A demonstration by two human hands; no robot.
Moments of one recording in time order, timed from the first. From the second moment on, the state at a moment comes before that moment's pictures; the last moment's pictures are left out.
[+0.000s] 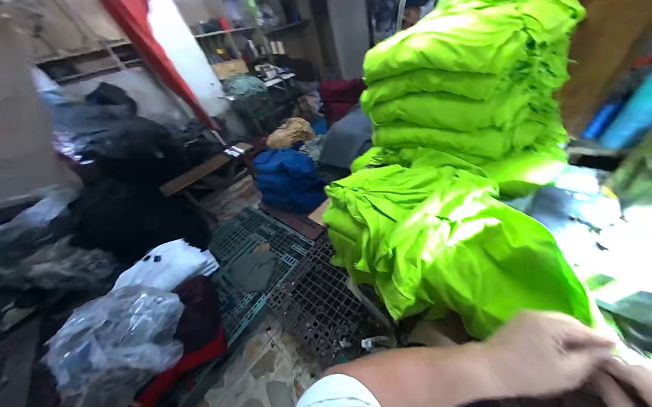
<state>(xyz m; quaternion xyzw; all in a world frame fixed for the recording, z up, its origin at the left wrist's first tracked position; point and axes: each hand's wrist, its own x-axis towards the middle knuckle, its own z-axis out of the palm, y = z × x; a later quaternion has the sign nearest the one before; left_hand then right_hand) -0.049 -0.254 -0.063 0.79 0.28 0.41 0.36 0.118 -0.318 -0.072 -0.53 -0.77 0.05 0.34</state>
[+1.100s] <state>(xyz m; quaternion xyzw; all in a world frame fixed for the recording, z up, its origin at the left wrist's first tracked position) -0.069 -0.240 -0.059 0.66 0.26 0.49 0.51 0.108 -0.290 -0.077 -0.46 -0.68 0.22 0.53</state>
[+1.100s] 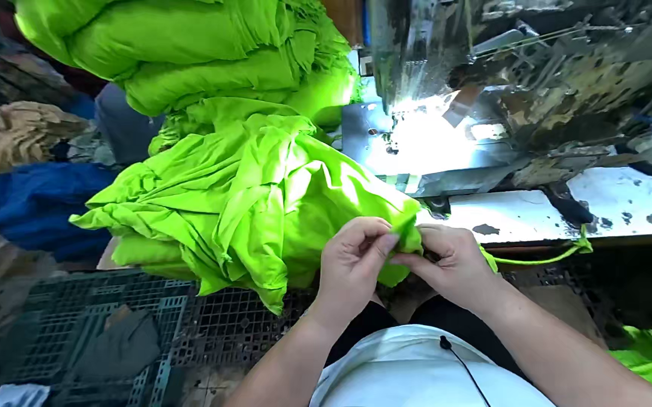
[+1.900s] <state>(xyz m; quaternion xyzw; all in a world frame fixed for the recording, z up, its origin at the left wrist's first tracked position) -0.164 -0.233 -0.053 0.81 0.22 0.54 -0.04 0.119 -0.289 -0.057 -0.40 -0.77 0.01 0.50</state>
